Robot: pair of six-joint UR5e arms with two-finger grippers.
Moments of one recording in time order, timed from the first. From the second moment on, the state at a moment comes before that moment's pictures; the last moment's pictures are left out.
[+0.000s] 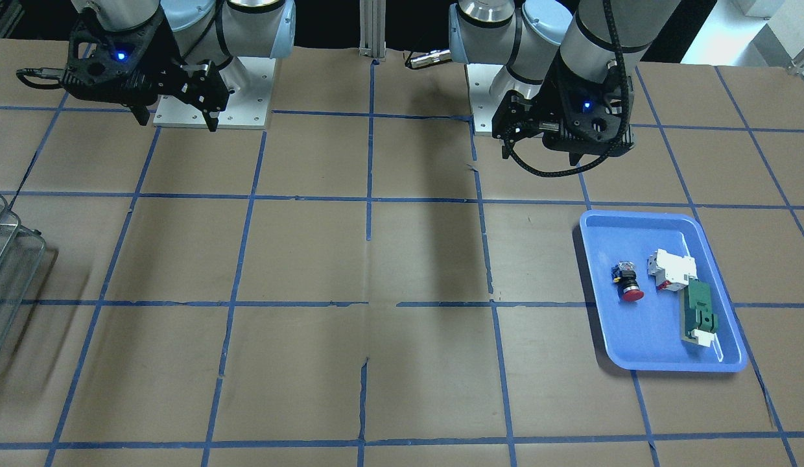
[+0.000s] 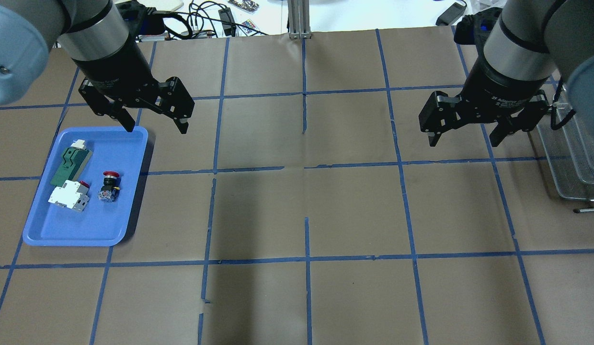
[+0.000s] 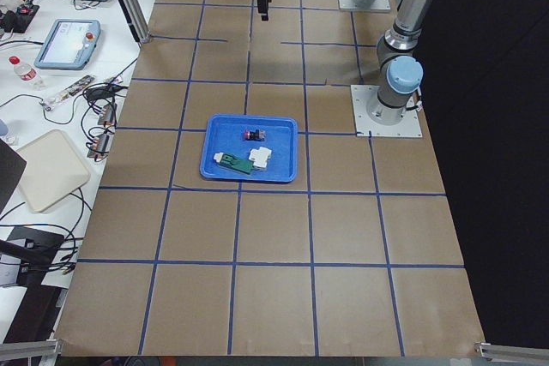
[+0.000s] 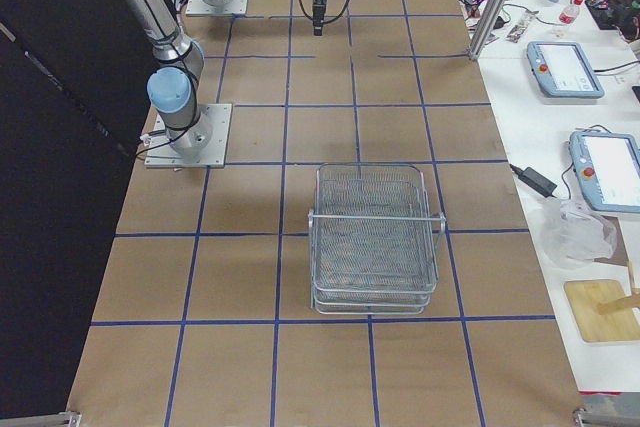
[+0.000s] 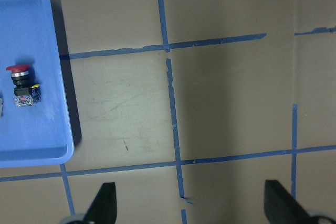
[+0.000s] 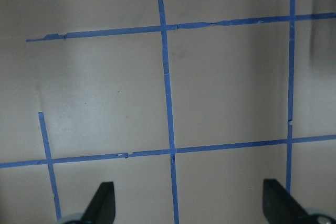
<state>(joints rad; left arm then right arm) -1.59 -1.59 -1.52 -1.69 1.57 0.07 1.56 -1.71 1.68 -1.51 -1.59 0.06</state>
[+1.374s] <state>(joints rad) -1.24 -1.65 -1.68 -1.48 1.58 0.35 1.56 -1.70 1.68 -1.51 -1.60 0.06</state>
